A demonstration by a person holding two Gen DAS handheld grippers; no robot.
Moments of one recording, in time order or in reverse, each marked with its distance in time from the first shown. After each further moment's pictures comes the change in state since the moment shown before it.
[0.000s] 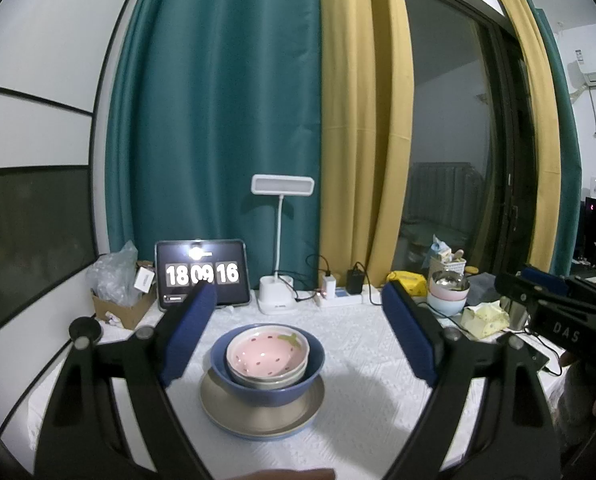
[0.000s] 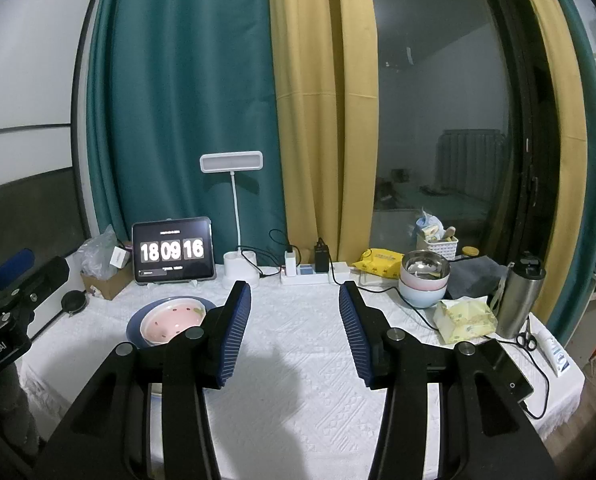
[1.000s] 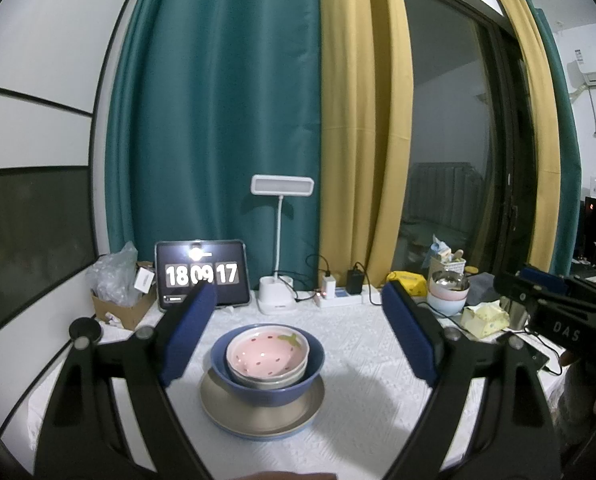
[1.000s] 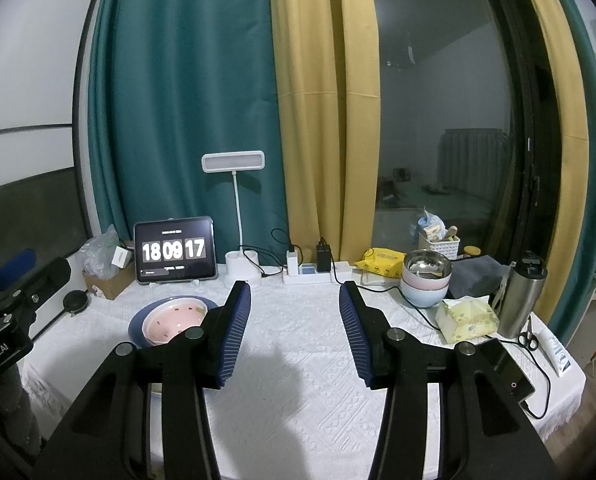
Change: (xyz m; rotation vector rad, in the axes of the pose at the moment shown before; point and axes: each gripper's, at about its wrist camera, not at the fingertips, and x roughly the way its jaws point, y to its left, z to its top) left arm 0.000 0.000 0.001 -0.001 0.001 0.002; right arm -0.001 0.002 0.000 0.001 0.005 0.006
